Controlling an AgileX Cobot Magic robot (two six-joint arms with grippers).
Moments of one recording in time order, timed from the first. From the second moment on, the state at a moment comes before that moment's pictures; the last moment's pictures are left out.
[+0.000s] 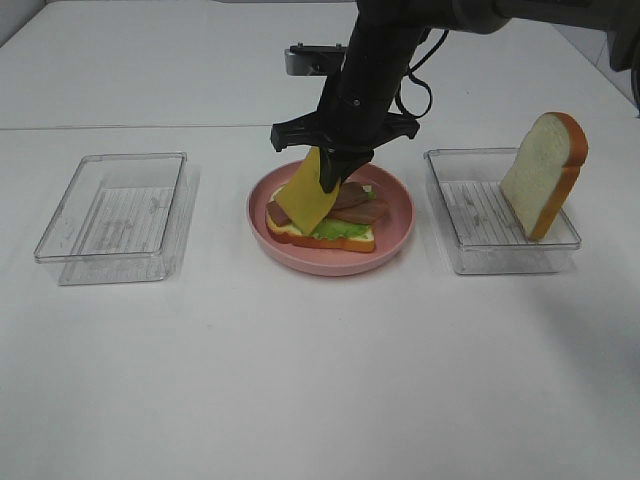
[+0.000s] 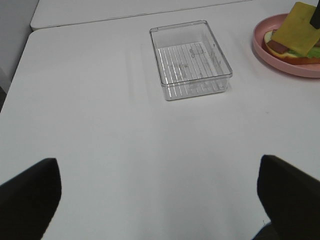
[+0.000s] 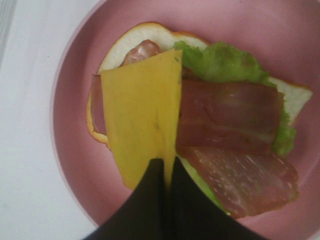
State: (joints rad) left arm 0.05 -0.01 -0.52 -0.10 1.08 0.12; right arm 0.49 2.33 -1.98 0.13 1.02 0.02
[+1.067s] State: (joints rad) left arm 0.05 -0.01 -0.52 -0.10 1.08 0.12; right arm 0.49 2.19 -2.00 -0.08 1.19 -0.01
